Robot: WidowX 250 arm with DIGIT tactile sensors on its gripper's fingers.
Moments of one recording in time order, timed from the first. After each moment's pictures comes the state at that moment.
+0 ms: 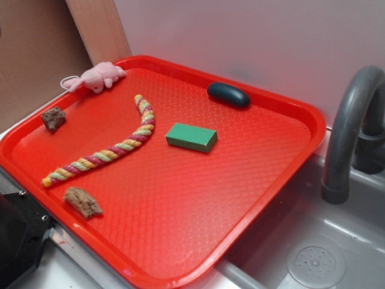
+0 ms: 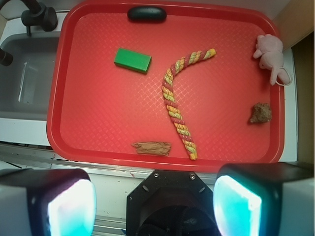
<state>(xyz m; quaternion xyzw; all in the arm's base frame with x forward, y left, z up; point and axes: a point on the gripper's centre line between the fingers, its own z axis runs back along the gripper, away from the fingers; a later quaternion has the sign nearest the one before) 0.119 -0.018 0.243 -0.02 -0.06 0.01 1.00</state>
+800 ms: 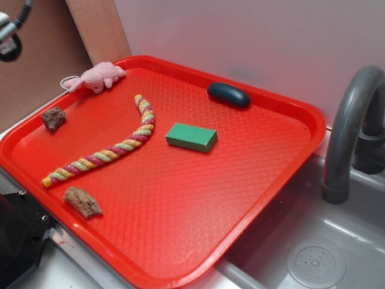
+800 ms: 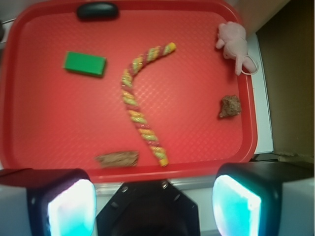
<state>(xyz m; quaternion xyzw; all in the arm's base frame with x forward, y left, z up) 0.135 0.033 0.203 0.04 -0.04 0.11 0.99</state>
